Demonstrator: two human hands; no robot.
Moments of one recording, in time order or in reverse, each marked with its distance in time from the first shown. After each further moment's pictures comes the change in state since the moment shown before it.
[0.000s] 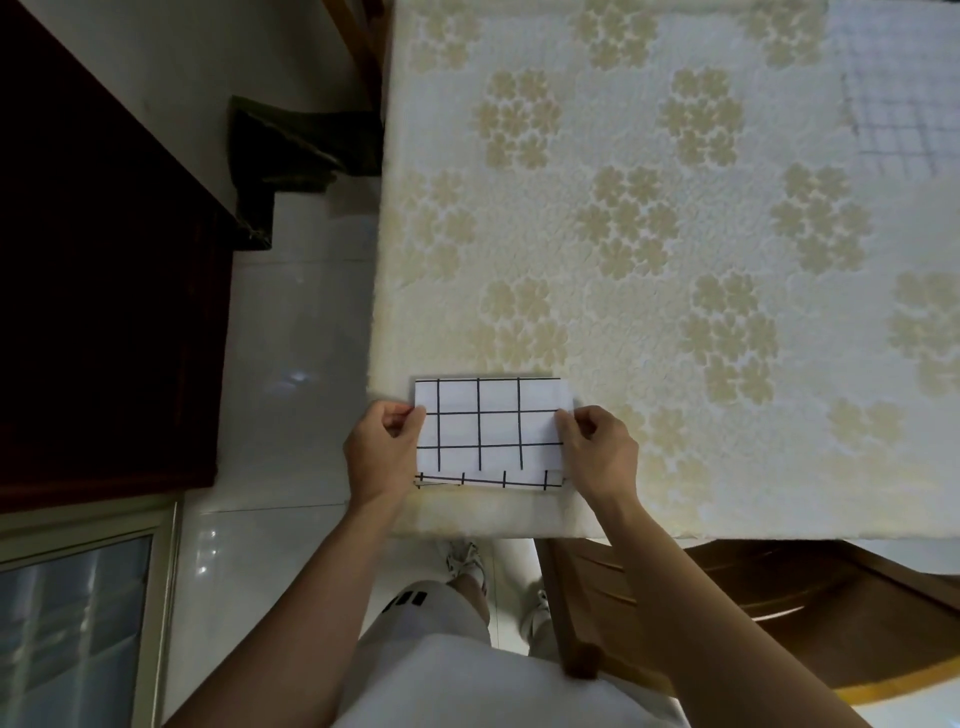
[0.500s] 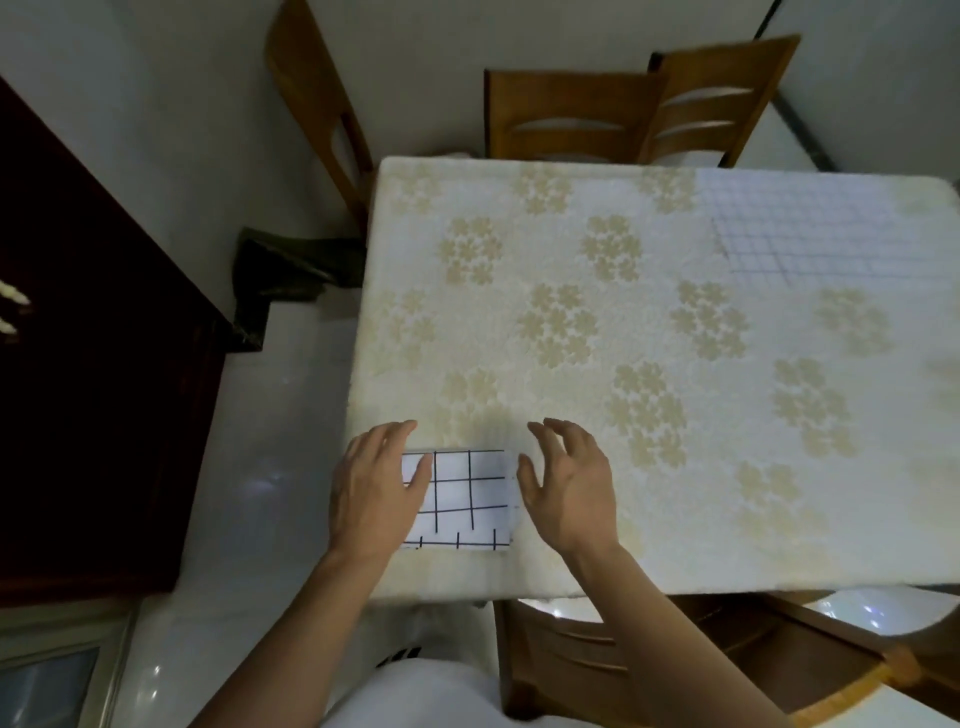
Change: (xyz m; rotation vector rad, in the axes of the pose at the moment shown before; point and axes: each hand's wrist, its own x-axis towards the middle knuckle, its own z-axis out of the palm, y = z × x) left_hand -0.038 0.063 -0.018 0.434 0.069 0.705; right_hand -0.025 -0.033 -0.070 -0.423 0.276 -0.590
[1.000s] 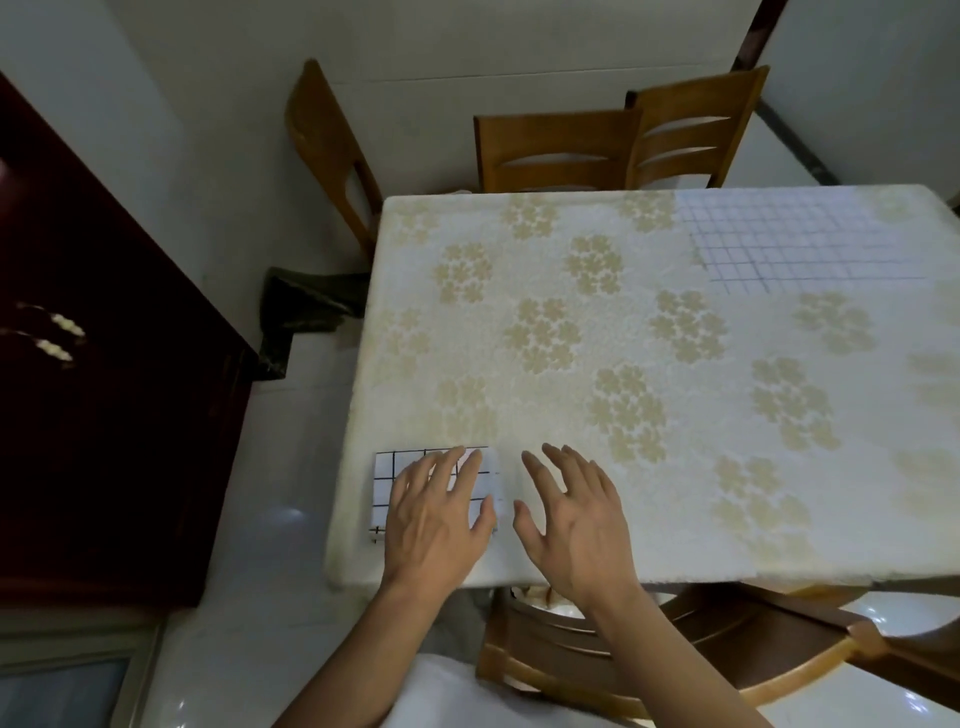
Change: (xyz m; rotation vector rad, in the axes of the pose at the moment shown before) left_hand -0.058 0.090 0.007 0.250 -0.056 0.169; right_hand -0.062 0.027 -0.046 -0.082 -0.018 -0.142
